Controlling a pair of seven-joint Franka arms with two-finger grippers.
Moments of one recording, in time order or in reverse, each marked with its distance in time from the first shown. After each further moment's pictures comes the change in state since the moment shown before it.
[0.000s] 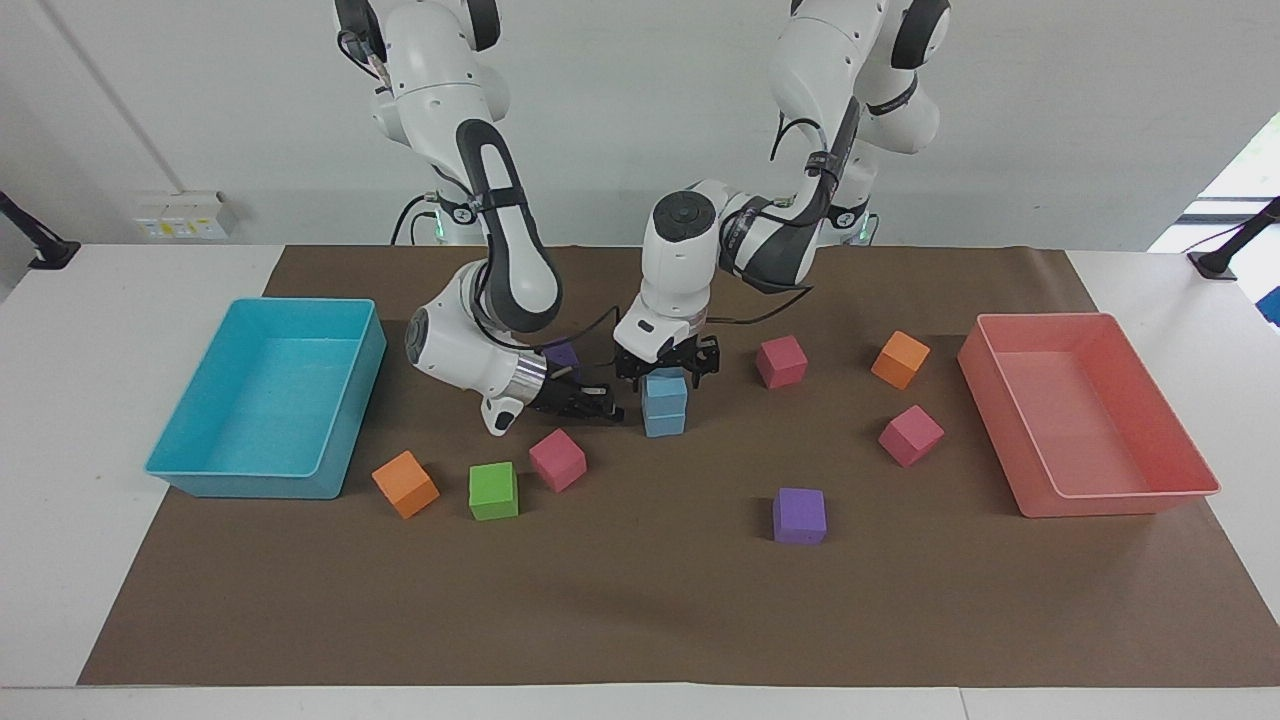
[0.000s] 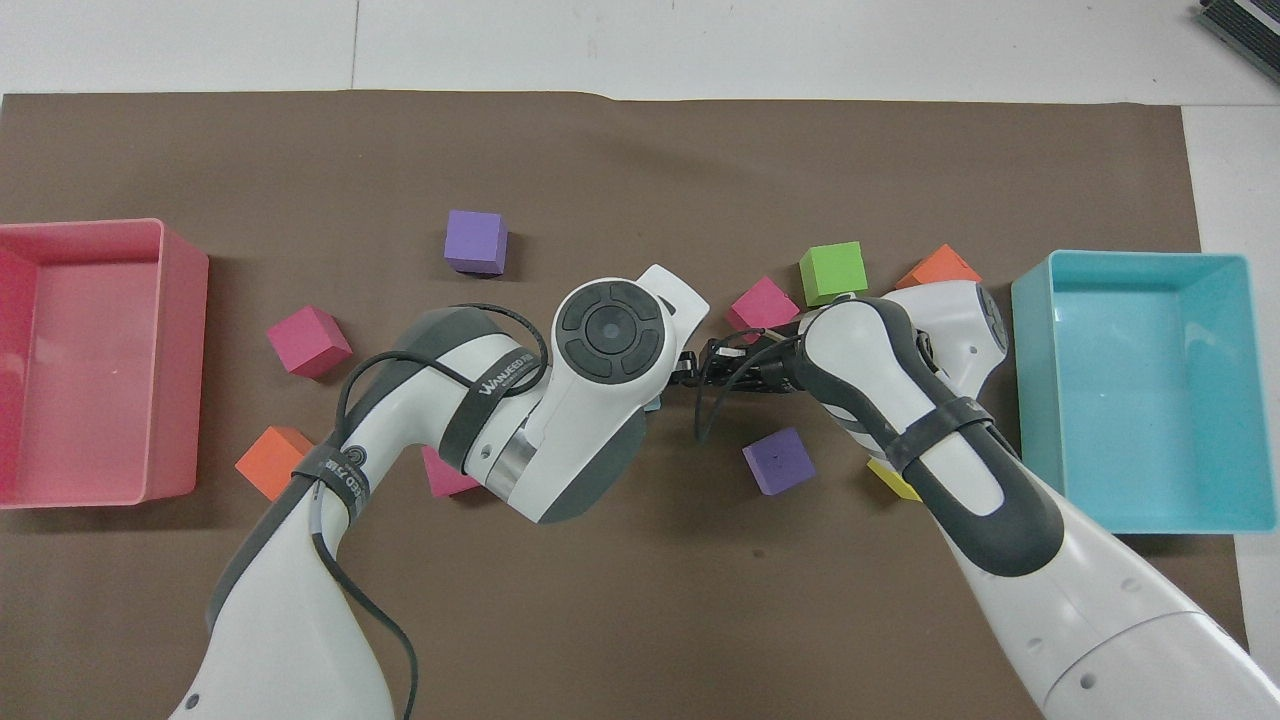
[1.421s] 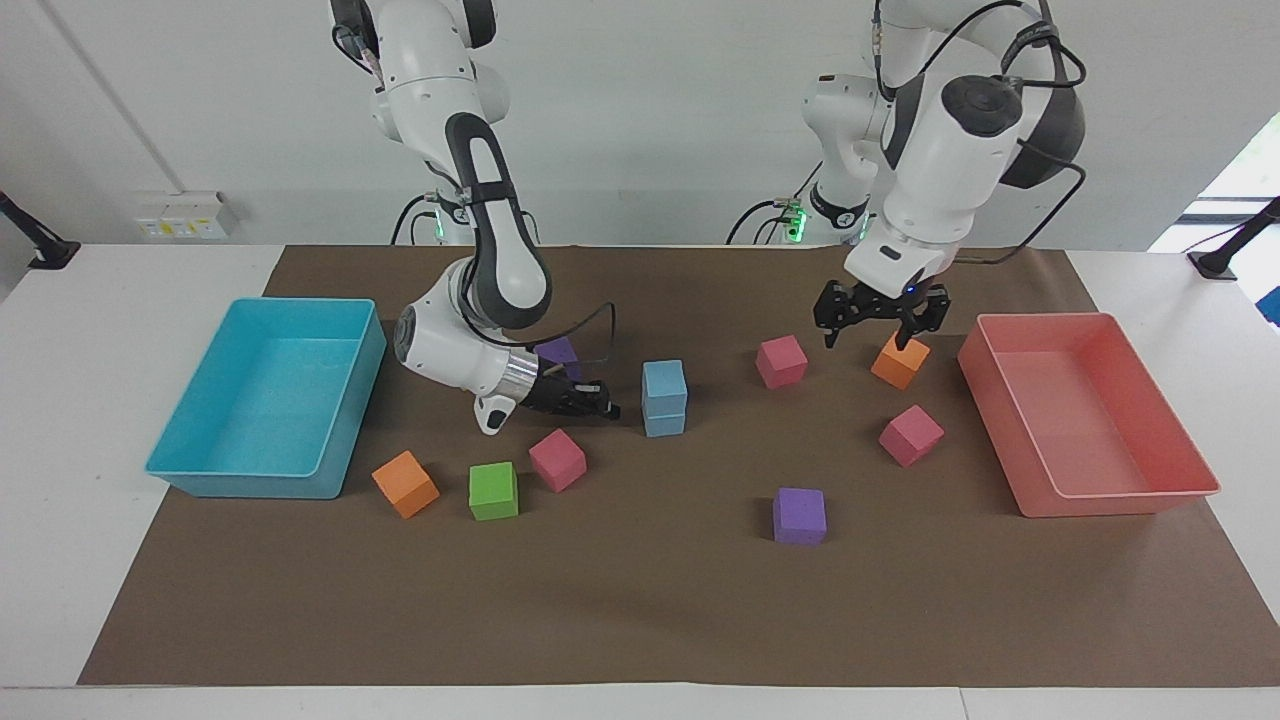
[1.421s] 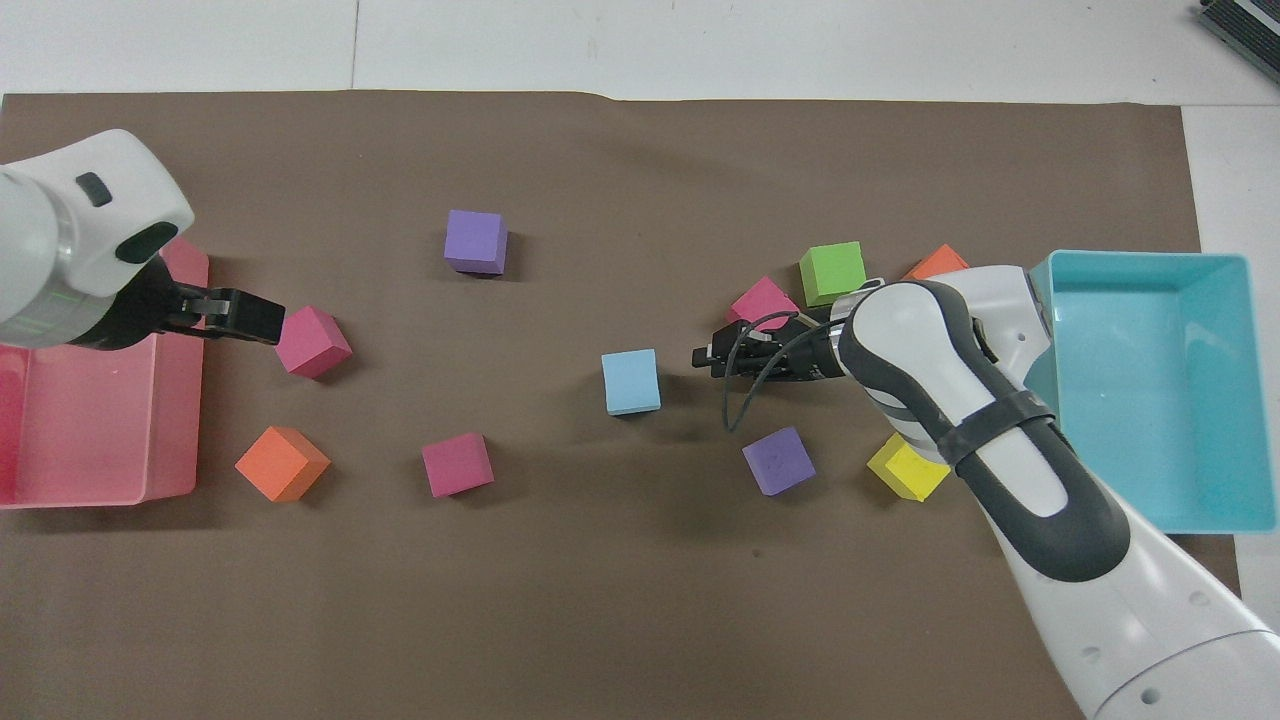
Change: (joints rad) left arm 0.488 -0.398 0.031 0.036 0.000 -0.465 0.726; right arm -0.056 -0.048 -0.004 0.008 0.000 -0.066 0.003
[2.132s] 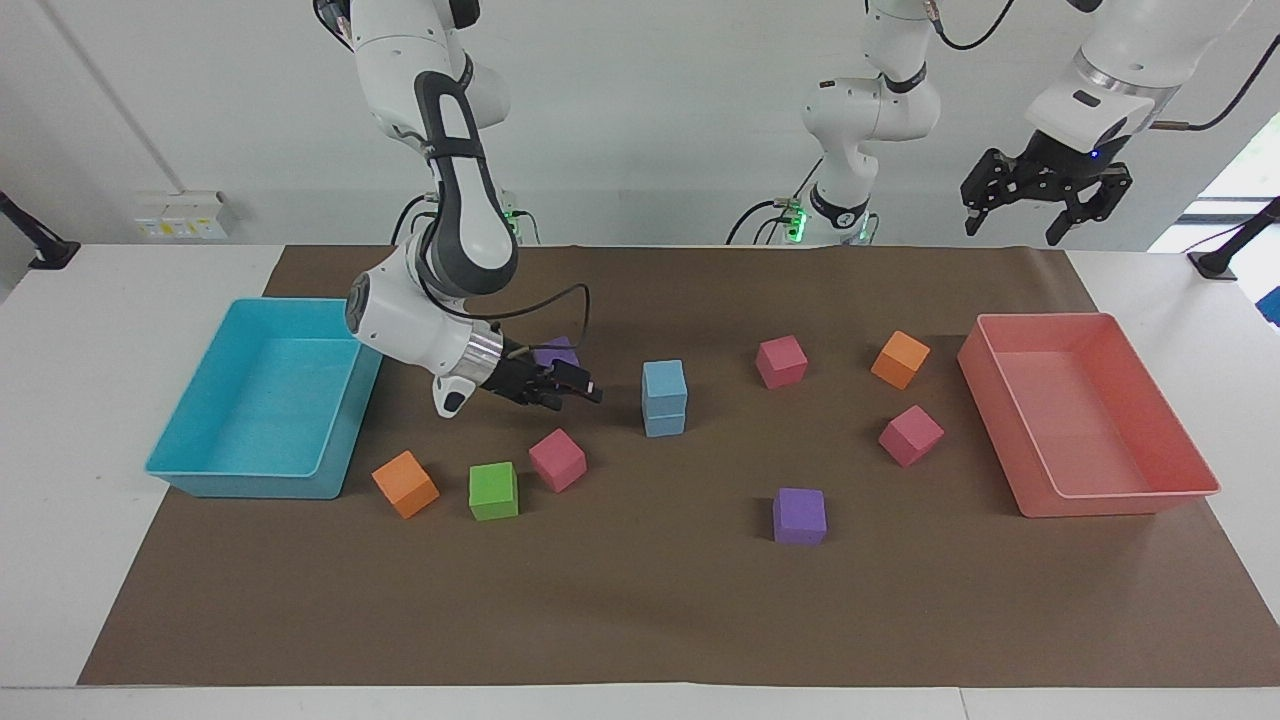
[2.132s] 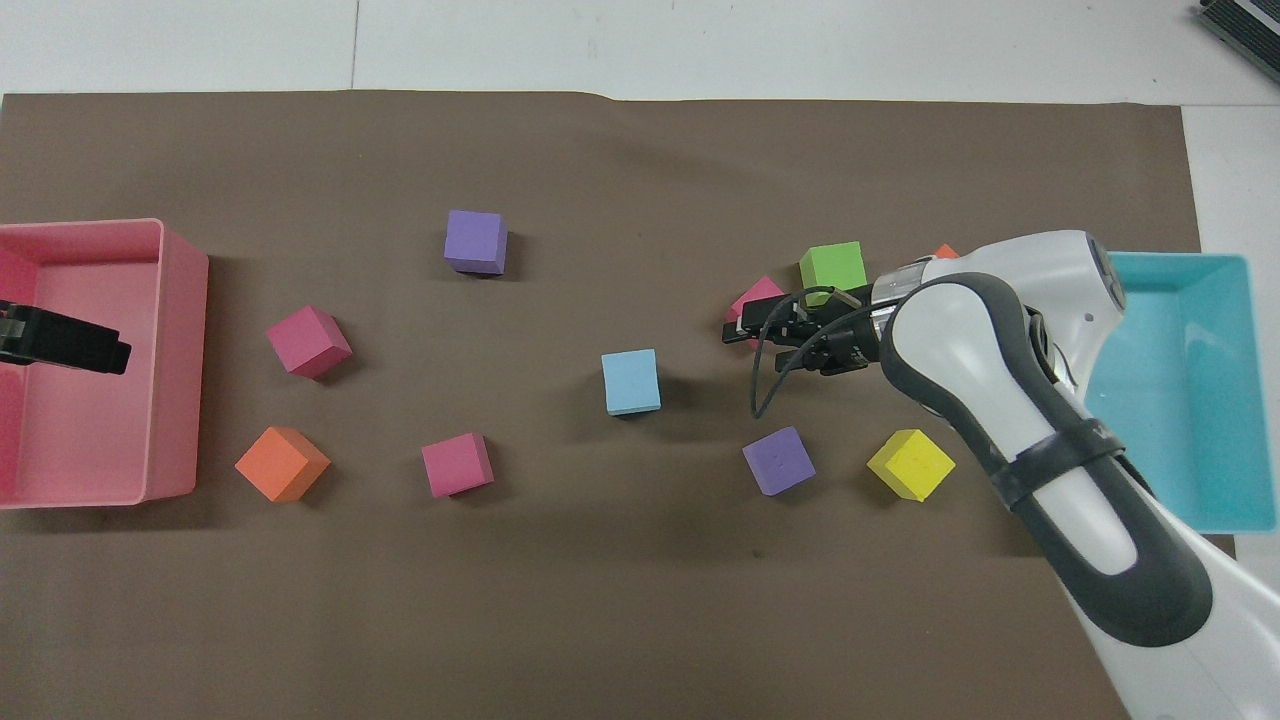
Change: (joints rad) left arm 0.083 -0.005 -0.001 0.201 0.000 -0.246 0.132; right arm -0.032 -0.104 -0.002 0.027 -0.256 -0.038 0.240
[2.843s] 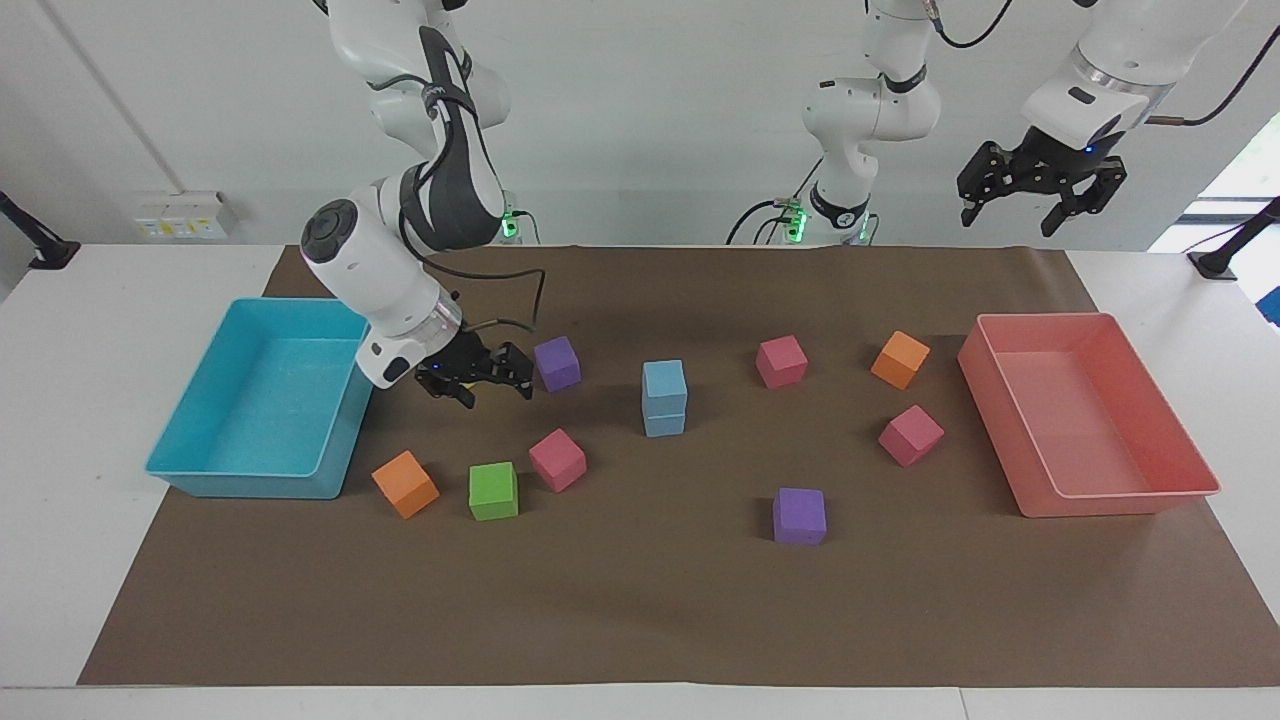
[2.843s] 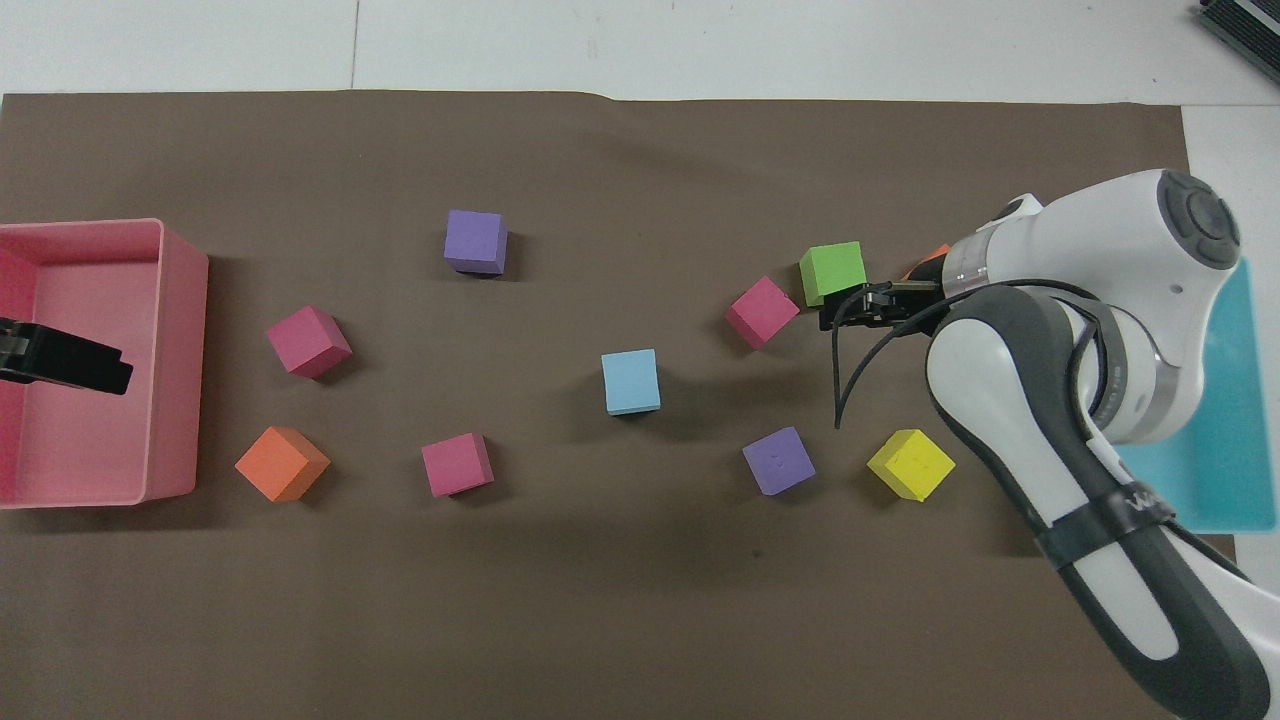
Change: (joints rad) left arm 0.001 -0.002 0.000 -0.004 0.000 -0.047 0.000; right arm -0.054 -0.075 -0.012 0.071 -0.542 -0.041 0.041
